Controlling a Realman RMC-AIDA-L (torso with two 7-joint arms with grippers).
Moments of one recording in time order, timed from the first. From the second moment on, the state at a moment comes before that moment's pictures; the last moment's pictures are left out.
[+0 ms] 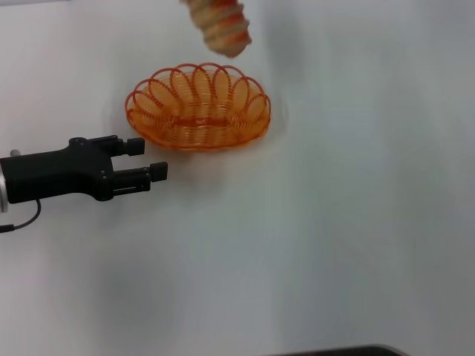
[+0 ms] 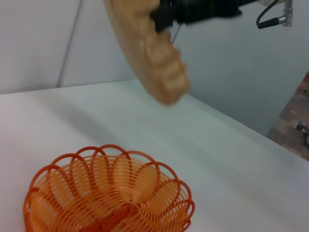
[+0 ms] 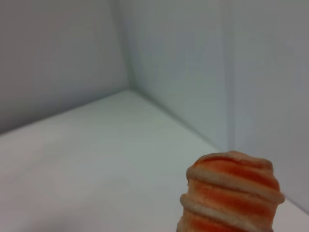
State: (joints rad) left arm -0.46 -2.16 0.63 0.78 2.15 1.60 -1.53; right arm 0.95 2.06 -0.96 -0.84 -2.20 -1.27 1.96
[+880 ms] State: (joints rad) left arm -0.46 -2.16 0.62 0.72 2.14 1.62 -1.52; right arm 1.07 2.09 -1.19 -0.70 -2.41 -1.24 1.71
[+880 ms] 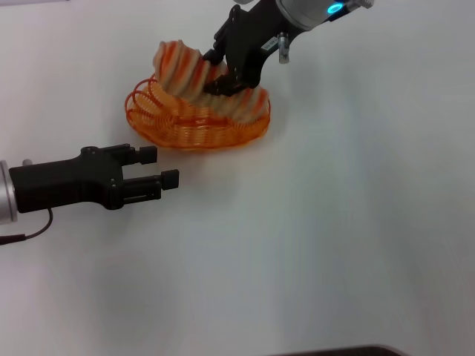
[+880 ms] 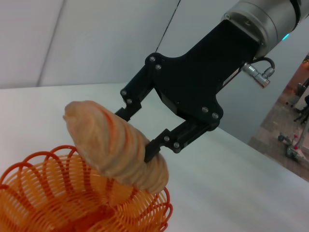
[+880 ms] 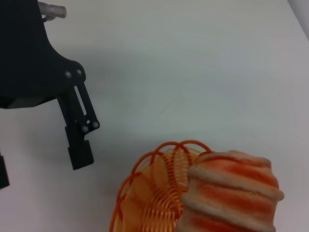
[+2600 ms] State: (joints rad) left arm -0.46 -2.16 0.51 0.65 2.09 1.46 -1.45; right arm 0.28 2.07 -0.85 -0.47 -1.61 -1.39 1.22
